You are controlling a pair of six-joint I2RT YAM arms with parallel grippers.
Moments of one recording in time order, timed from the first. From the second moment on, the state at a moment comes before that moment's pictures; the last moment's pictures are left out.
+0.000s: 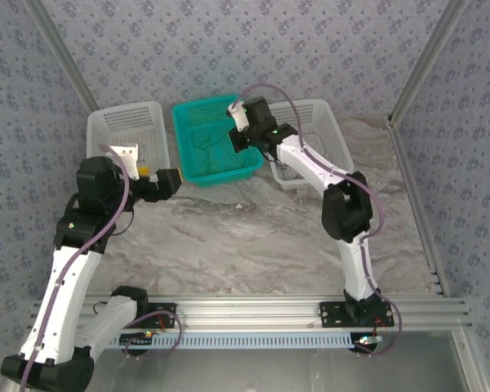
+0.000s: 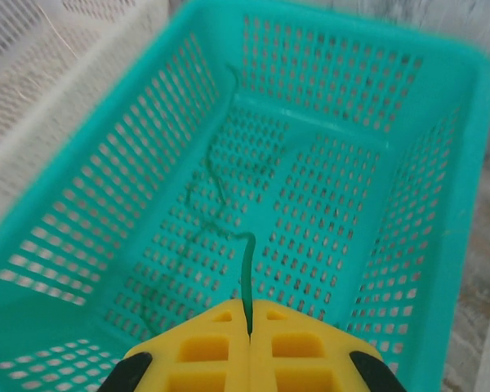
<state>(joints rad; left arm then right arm) -0.20 0.84 1.08 -0.66 0.29 -0.28 0.57 2.16 1.96 -0.43 -0.11 -0.05</state>
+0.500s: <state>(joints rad) -0.21 0.87 0.99 -0.65 -0.06 -0.38 0.64 2.06 1.90 -0.47 -0.05 -0.12</state>
